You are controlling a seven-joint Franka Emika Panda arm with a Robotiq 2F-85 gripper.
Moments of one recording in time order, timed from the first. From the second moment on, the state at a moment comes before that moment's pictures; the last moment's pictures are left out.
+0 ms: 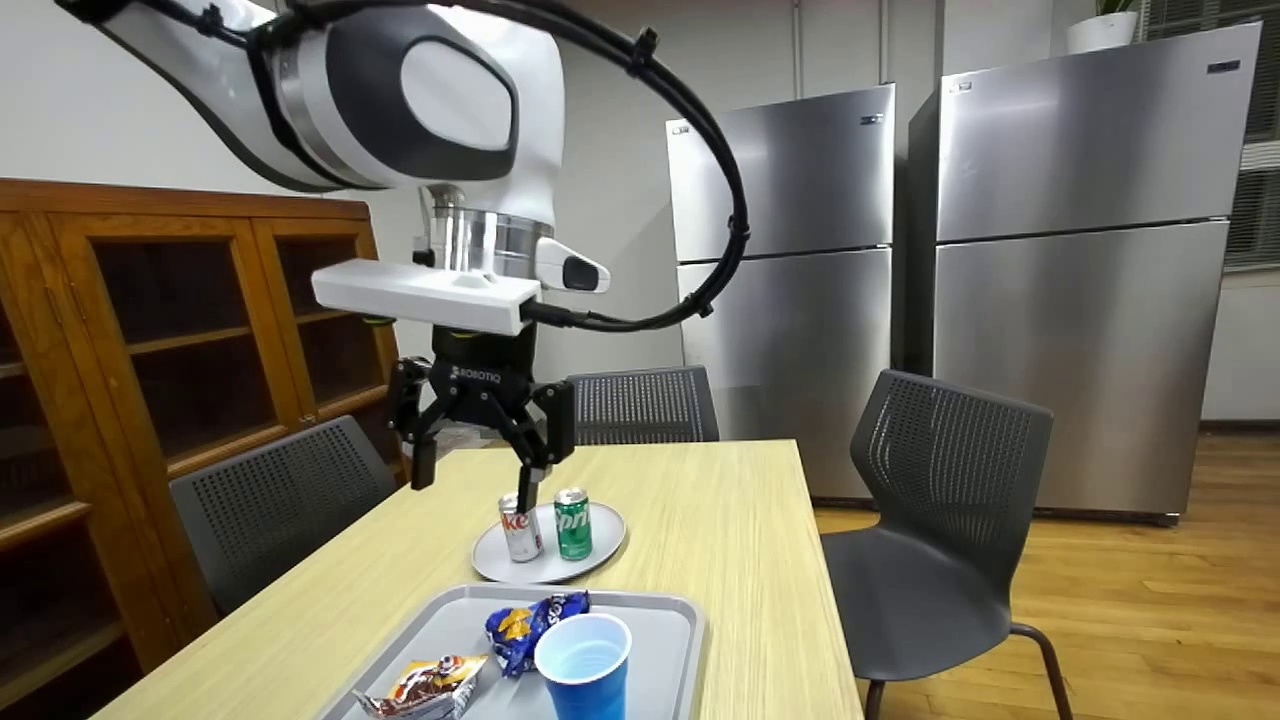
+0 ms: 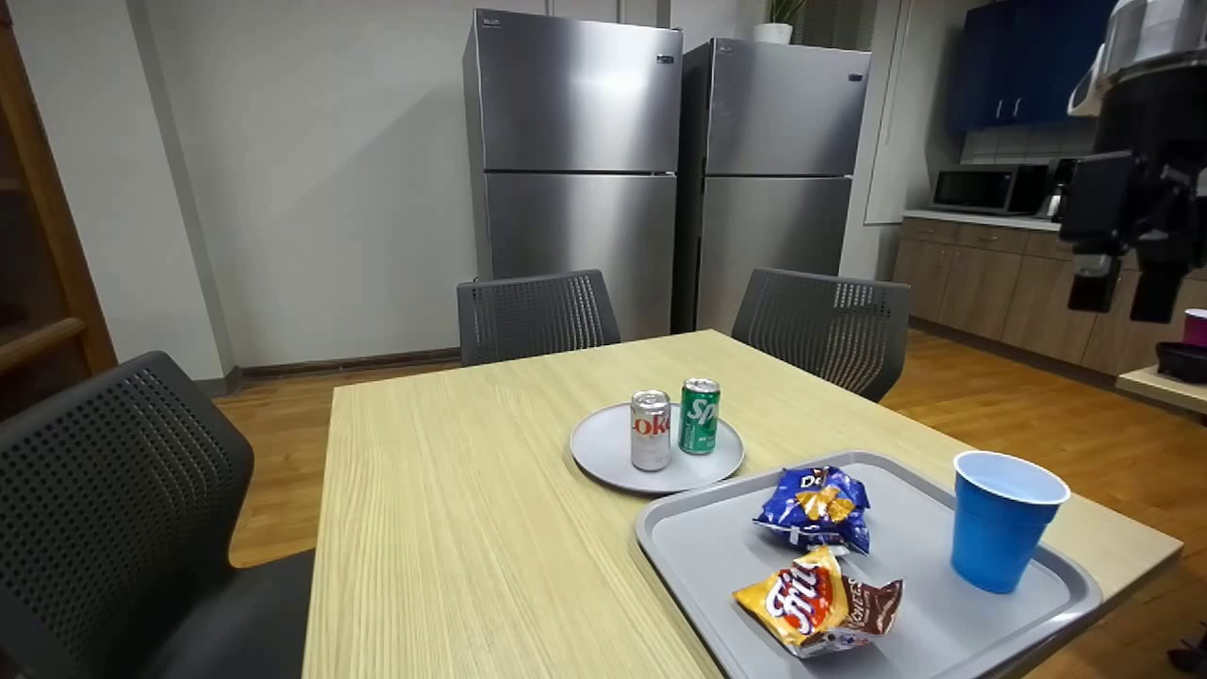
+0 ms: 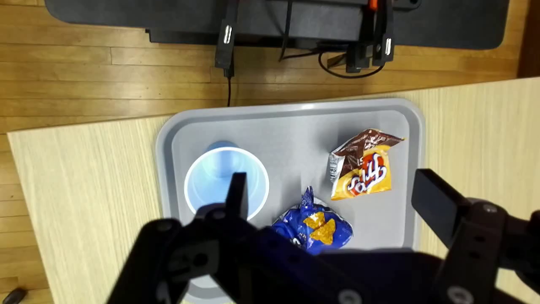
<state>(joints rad) -0.04 -0.51 -0.27 -2.68 -0.02 2.00 -0.38</state>
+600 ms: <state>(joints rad) -0.02 -0.23 -0.20 -2.69 0.04 2.38 -0.34</state>
